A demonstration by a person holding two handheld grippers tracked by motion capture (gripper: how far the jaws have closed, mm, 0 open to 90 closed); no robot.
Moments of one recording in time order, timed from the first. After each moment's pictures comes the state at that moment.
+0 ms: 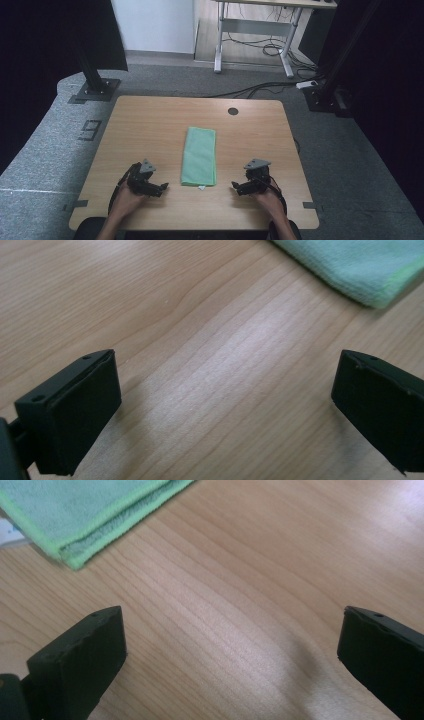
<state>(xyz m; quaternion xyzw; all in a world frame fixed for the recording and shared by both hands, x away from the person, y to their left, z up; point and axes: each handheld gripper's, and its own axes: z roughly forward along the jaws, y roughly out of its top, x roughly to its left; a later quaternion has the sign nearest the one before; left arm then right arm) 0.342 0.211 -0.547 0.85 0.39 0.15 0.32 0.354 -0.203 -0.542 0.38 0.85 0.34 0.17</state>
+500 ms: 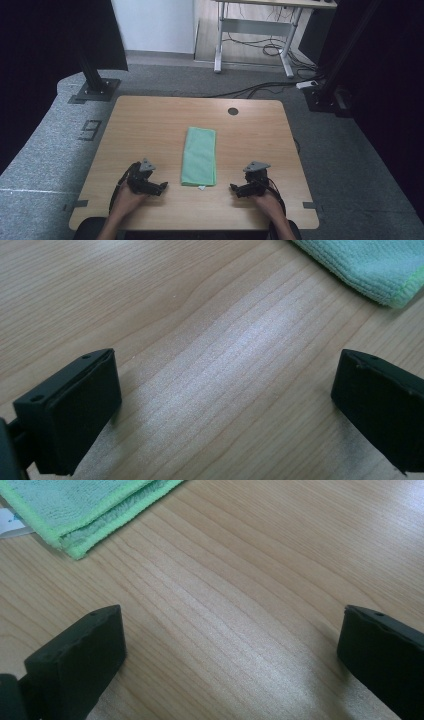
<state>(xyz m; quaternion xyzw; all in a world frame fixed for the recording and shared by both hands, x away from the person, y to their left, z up) 0.346 0.211 -0.549 0.85 0.40 0.15 0.32 0.353 -0.203 -0.557 0.38 0.84 0.36 0.16</state>
